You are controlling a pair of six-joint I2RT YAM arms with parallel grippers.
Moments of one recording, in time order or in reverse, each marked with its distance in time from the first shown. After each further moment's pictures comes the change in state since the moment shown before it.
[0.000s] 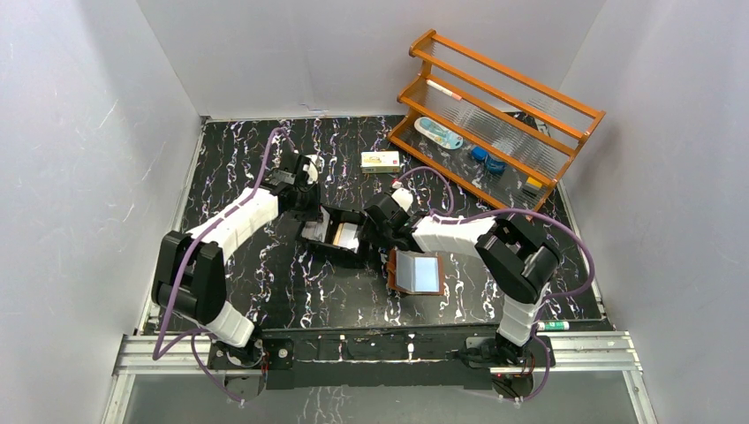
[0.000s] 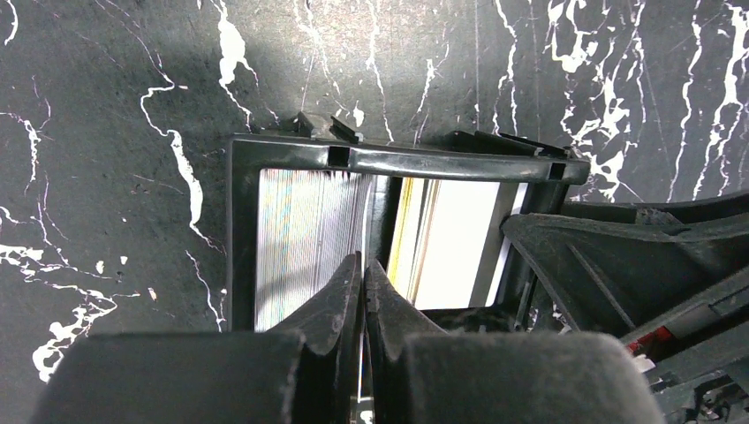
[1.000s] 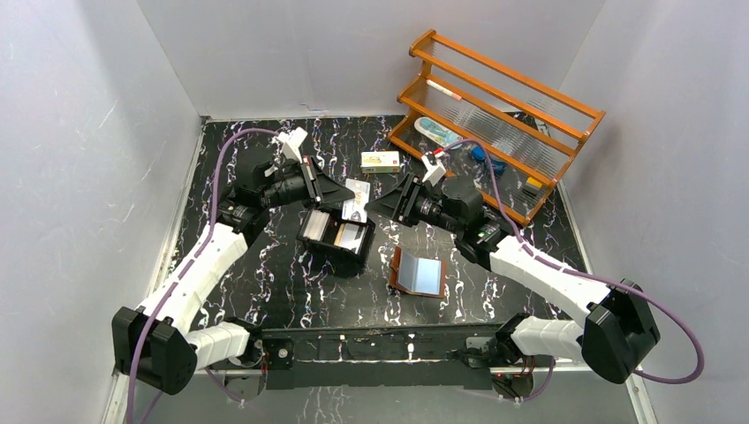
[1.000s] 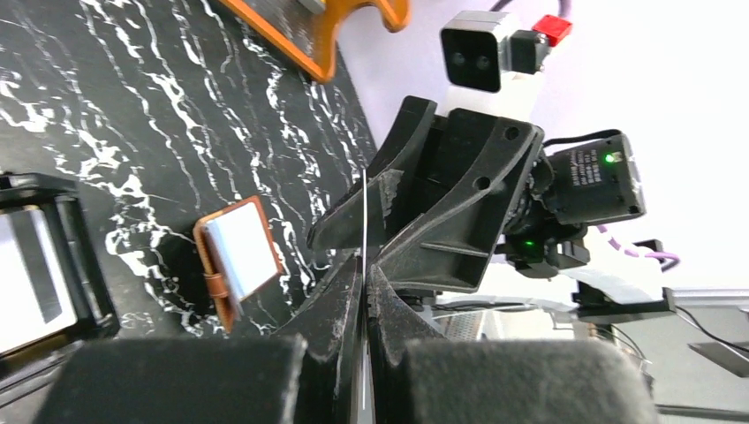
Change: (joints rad) left arm 0.012 -0.403 -0.111 0.430 0.640 -0.512; right arm -0.169 -0.620 -0.243 0.317 -0.523 -0.137
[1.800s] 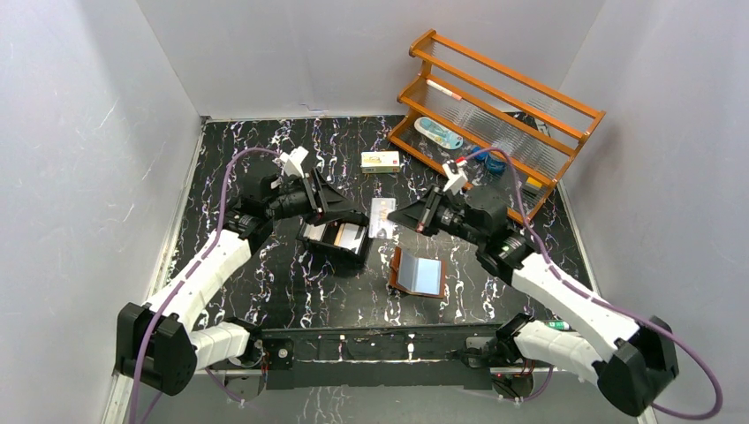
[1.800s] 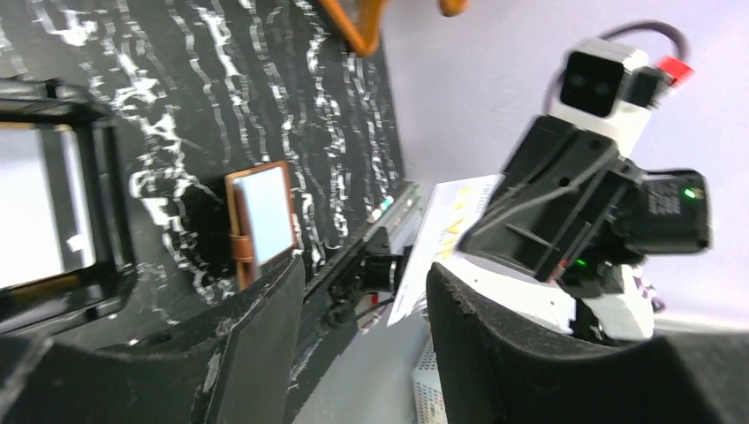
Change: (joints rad) left arm -0.001 -0.005 -0.138 0.063 0.004 -0.103; right arm -0.046 -0.162 -0.071 -0.074 -0.046 0.003
